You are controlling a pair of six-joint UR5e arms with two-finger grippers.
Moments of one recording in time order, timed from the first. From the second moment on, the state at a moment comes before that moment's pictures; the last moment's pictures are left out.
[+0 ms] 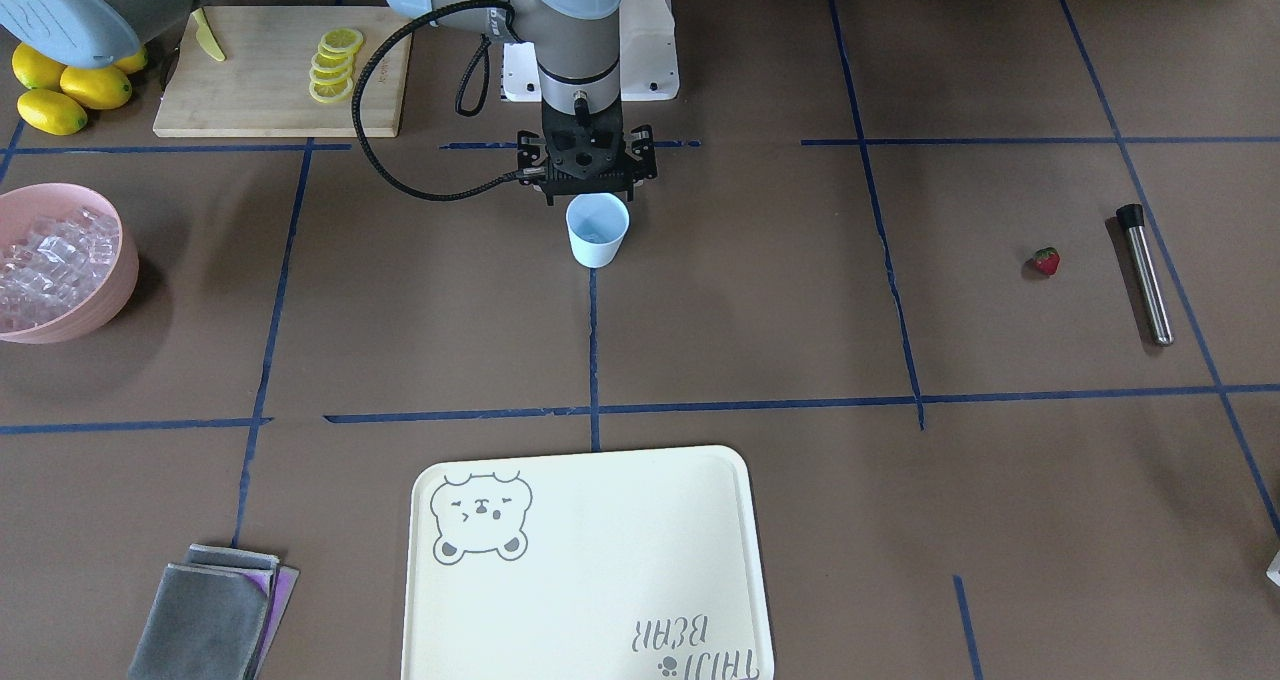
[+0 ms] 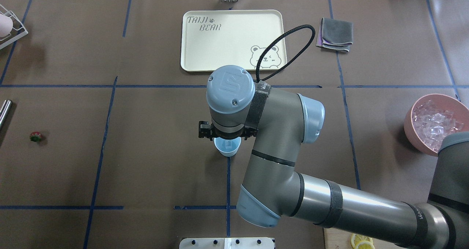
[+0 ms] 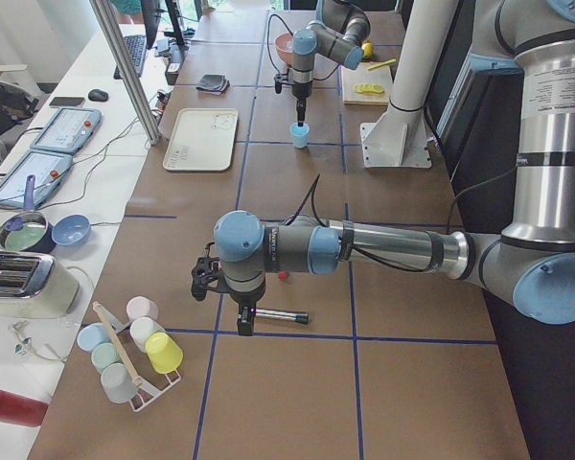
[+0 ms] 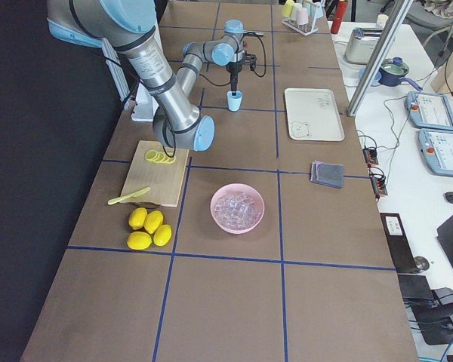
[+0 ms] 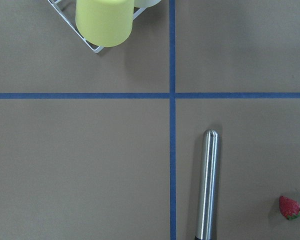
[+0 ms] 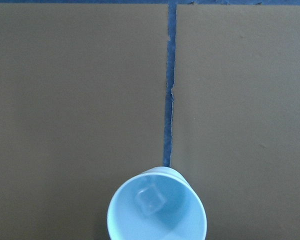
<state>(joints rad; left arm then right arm) -1.62 -1.53 -1.72 -1.48 -2.37 0.03 0.44 -0.74 1.69 -1.76 1.85 1.24</state>
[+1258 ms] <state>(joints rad) -1.61 -1.54 -1.78 -1.48 -2.37 0.02 0.76 -1.21 2.18 -1.84 1.94 1.00</state>
